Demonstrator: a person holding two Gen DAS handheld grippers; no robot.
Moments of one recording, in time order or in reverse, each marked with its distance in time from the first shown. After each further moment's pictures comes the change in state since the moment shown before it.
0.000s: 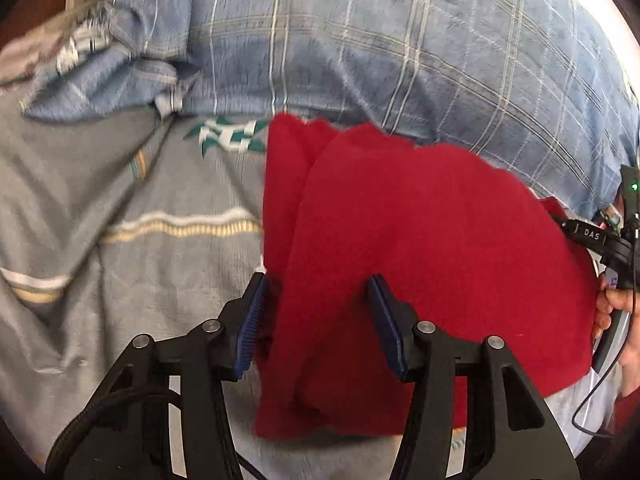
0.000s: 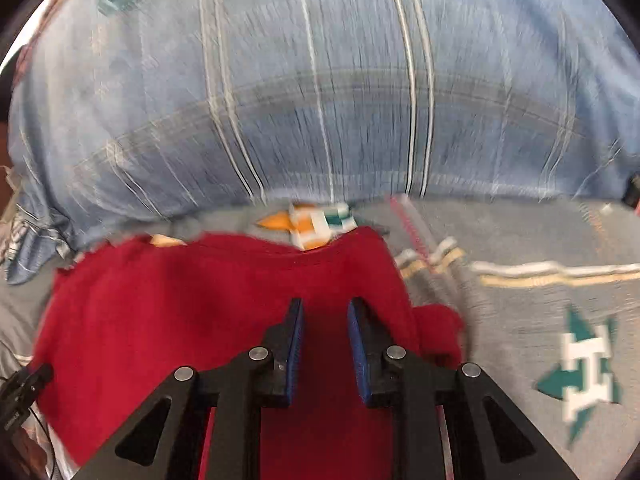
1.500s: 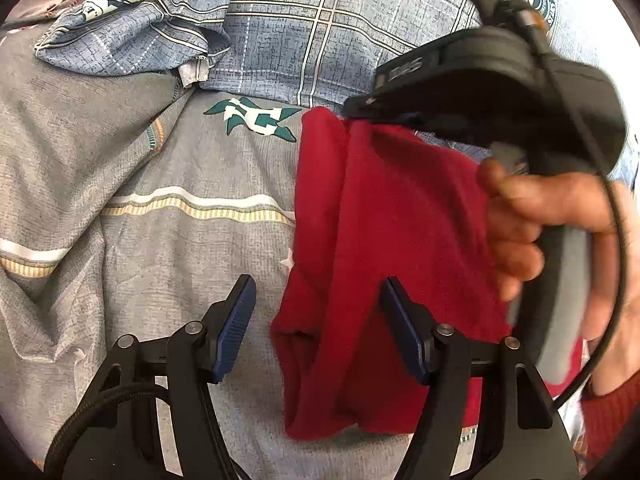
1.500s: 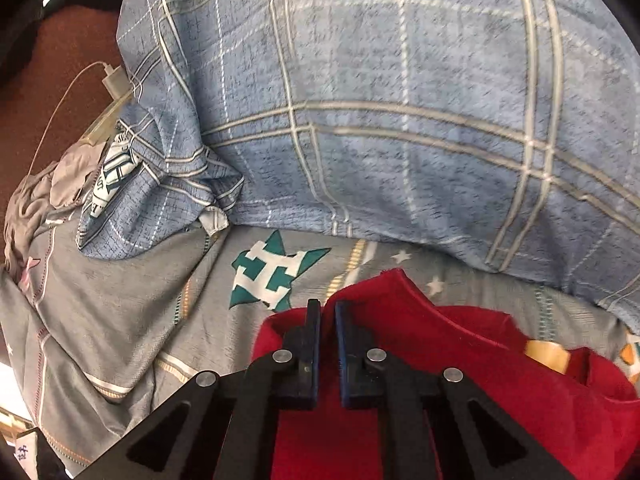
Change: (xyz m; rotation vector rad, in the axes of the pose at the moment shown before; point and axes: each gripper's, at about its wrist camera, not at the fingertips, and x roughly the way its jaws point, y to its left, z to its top) left arm -0.002 0.022 0.001 -0.117 0.035 -0.068; right arm 0.063 0.288 0.055 -0.306 0.169 0.335
